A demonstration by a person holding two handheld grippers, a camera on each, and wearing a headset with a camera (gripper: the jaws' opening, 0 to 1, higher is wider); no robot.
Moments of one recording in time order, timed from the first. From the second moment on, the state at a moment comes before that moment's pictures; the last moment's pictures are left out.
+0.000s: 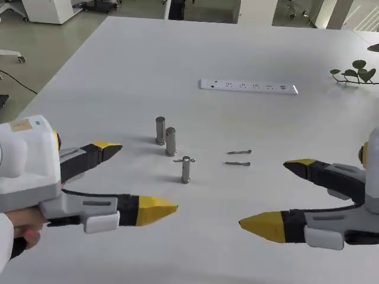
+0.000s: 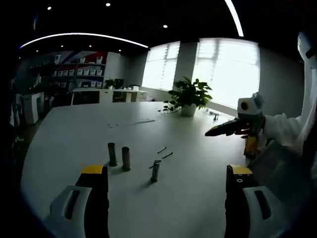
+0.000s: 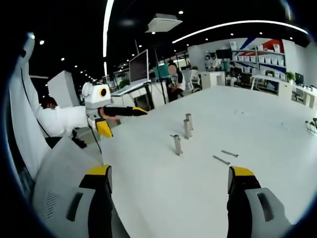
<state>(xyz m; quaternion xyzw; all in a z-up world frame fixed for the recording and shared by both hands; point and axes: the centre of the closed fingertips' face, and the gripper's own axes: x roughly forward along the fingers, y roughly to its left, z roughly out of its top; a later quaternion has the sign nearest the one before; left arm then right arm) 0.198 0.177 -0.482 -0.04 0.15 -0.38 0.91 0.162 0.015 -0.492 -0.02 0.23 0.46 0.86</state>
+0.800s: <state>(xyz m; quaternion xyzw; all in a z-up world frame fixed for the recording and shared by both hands) 0.303 0.159 -0.496 -0.01 0.17 -0.38 0.91 0.148 -0.037 -0.498 0.03 0.23 0.35 0.91</state>
